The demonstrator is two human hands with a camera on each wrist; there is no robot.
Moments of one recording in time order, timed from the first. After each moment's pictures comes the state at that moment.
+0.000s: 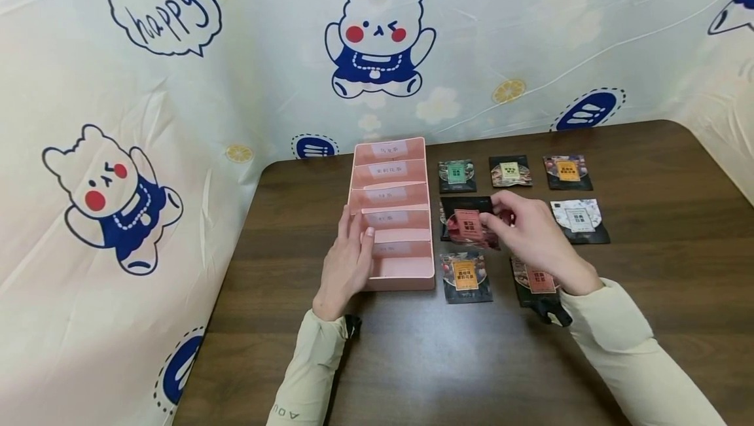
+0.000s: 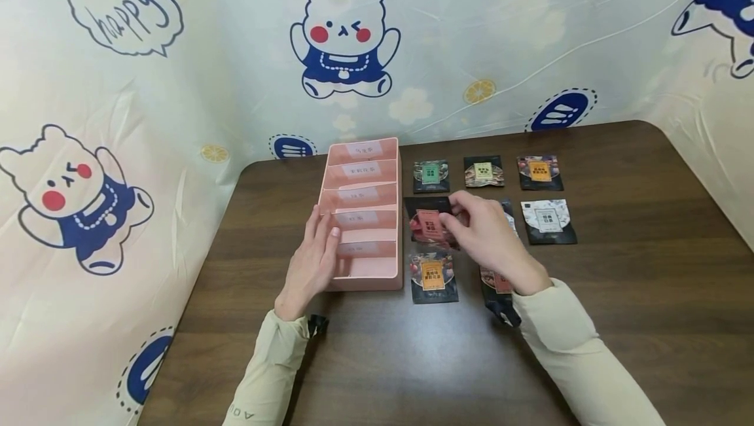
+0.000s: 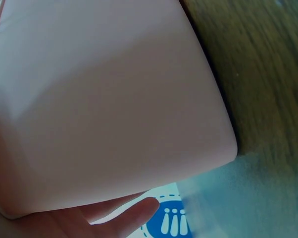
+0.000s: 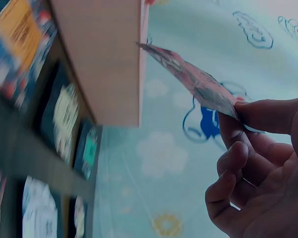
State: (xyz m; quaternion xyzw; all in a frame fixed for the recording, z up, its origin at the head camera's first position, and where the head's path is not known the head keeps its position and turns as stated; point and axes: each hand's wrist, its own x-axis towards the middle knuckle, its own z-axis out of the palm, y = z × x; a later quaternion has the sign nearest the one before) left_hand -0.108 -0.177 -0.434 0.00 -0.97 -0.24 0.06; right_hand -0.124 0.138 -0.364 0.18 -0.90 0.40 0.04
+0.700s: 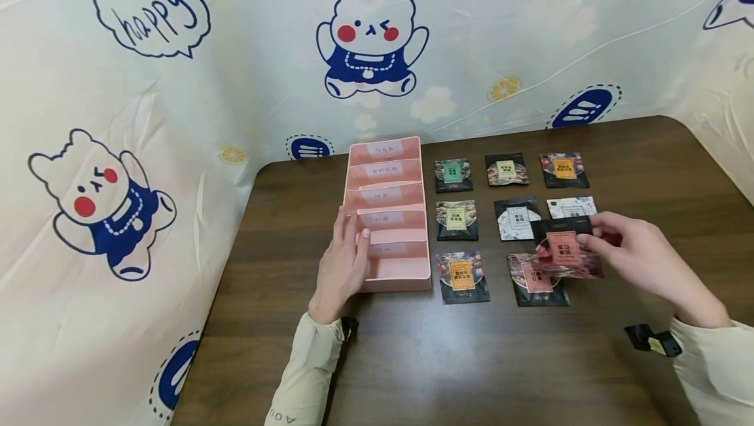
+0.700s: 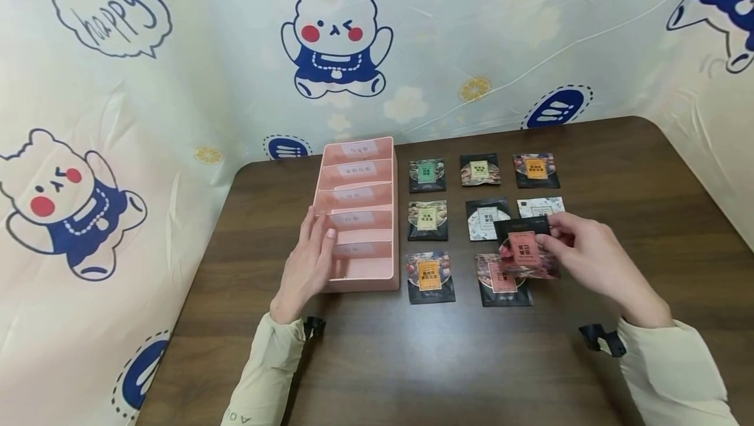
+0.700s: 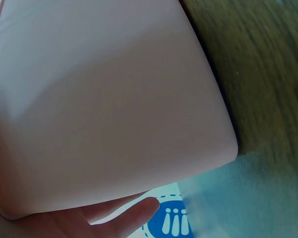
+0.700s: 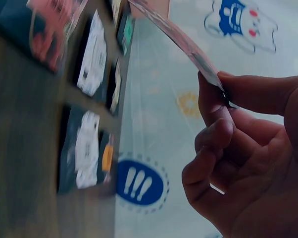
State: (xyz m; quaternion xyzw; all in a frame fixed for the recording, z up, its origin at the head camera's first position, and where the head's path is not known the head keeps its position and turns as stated) left_hand -0.109 -0.175 -0.433 -0.01 -0.97 -0.25 0.05; right_hand -0.103 0.264 -0.388 0.12 -0.94 0.31 0.02
